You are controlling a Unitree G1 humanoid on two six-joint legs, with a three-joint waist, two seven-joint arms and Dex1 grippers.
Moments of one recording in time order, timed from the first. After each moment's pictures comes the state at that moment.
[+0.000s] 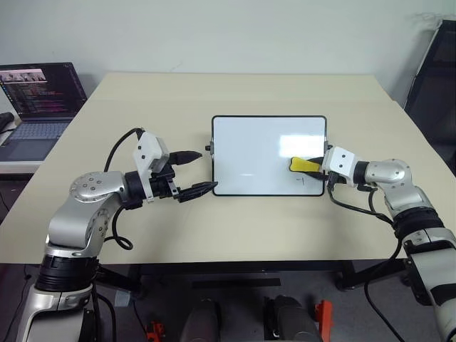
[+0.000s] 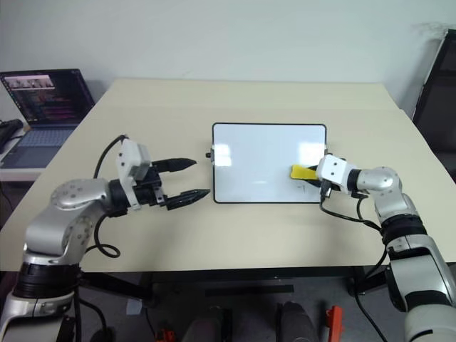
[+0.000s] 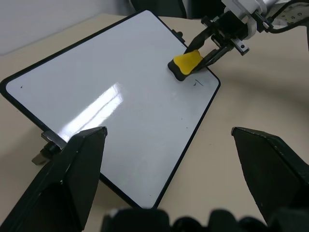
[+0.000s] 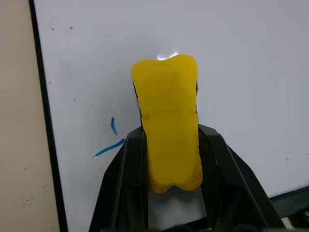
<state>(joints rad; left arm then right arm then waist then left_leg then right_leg) -0.42 0.71 0.08 -0.16 -0.47 0.45 -0.99 -0.78 -0.65 0.20 0.81 -0.10 -0.42 0.99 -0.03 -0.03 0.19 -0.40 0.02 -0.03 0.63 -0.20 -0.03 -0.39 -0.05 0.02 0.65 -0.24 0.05</state>
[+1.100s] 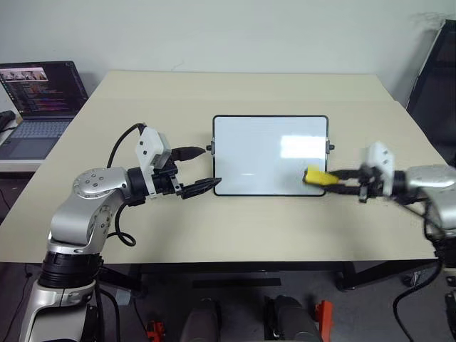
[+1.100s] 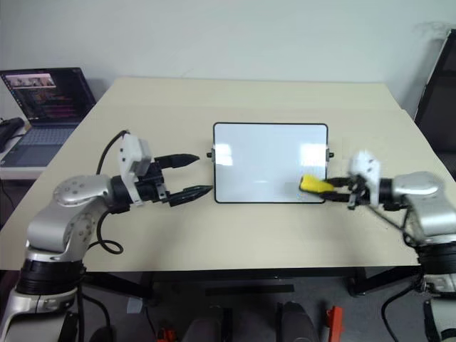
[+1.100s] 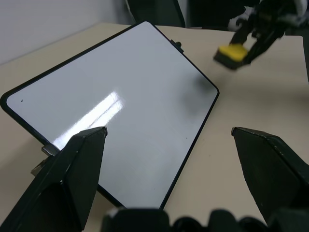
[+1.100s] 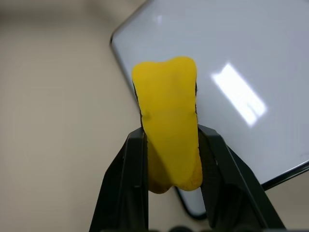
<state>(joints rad) -0.44 0.69 0.07 -0.17 -0.50 0.47 -0.97 -0.51 -0.83 -0.11 0.09 0.42 0.37 1.23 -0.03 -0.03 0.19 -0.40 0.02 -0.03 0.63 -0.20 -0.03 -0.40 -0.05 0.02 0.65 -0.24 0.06</state>
